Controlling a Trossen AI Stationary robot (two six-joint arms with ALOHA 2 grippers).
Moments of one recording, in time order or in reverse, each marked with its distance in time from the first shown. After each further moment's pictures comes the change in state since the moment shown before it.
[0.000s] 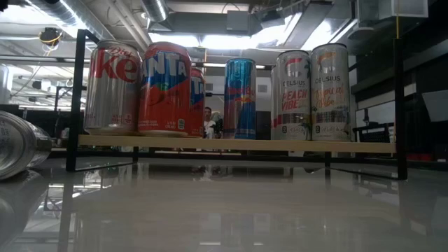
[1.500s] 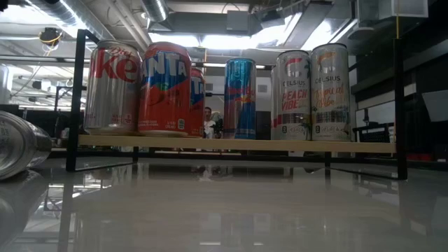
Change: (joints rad) left arm 0.000 0.000 0.000 -0.001 -0.003 0.000; right arm -0.001 0.001 -0.209 0.261 0.032 -0.005
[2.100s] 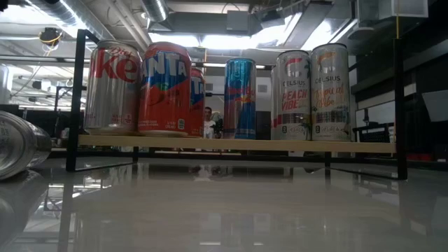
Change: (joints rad) left arm 0.000 0.000 0.000 0.000 0.000 0.000; right arm 0.000 0.000 0.000 0.032 0.000 0.001
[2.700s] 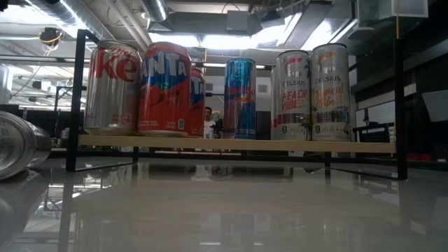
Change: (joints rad) left arm 0.000 0.000 0.000 -0.002 -0.011 0.000; right arm 0.000 0.016 0.000 -0.004 -0.046 0.081
